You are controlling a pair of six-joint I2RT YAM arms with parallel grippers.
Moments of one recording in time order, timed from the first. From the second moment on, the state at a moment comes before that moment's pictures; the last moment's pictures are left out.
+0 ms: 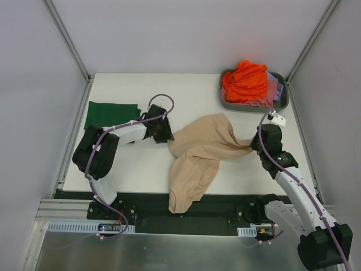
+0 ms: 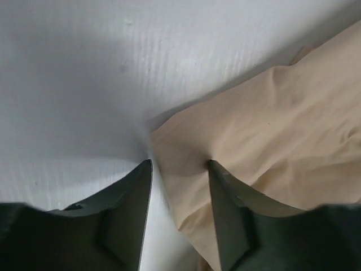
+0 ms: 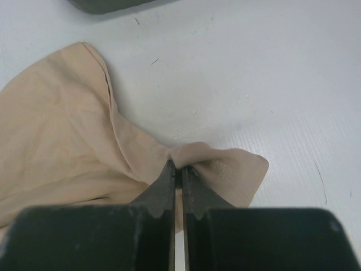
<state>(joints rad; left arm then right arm) -0.49 1.74 1.00 -0.25 0.10 -0.76 0.26 0.84 0.63 -0.39 0.35 0.41</state>
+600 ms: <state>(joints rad) -0.52 1.36 0.99 -0.24 -0.07 -0.69 0.24 0.82 0.79 -0.48 0.31 0.35</state>
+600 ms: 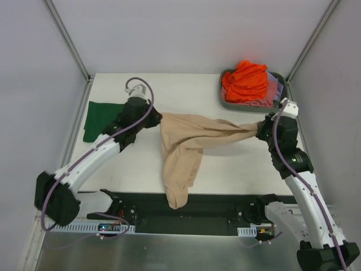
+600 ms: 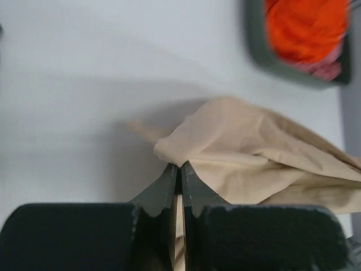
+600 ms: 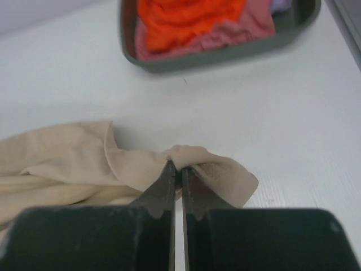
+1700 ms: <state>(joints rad) -0.52 0.83 1.77 -0.46 -0.12 -0.39 0.24 0.51 1.51 -0.55 -0.14 0.48</state>
